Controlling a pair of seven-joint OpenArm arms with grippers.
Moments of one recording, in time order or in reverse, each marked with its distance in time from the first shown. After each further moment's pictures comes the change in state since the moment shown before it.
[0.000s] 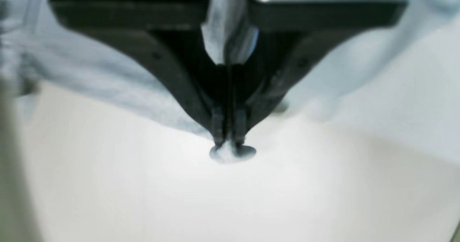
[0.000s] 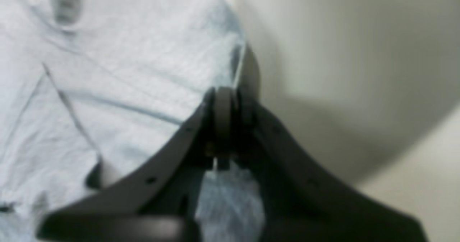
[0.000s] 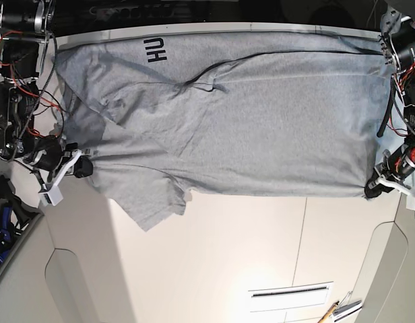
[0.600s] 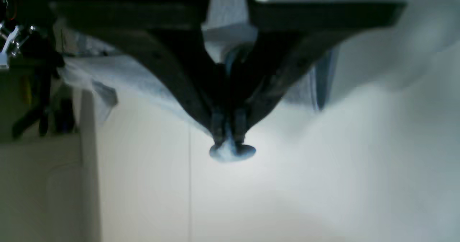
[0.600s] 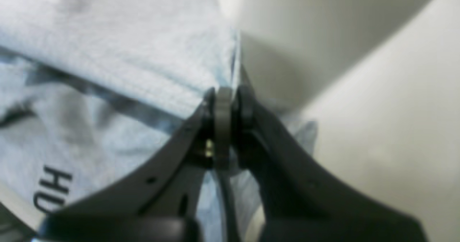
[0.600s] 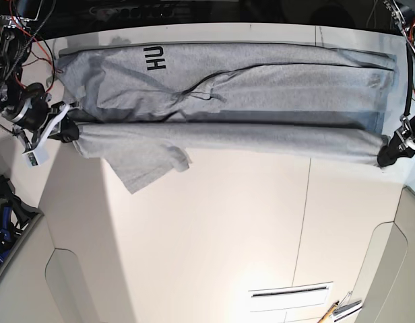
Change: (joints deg) left arm 20.0 -2.7 -11.4 19.1 -26.0 -0.2 24.6; right arm -19.8 -0.9 8.9 25.7 3.0 -0.2 -8.2
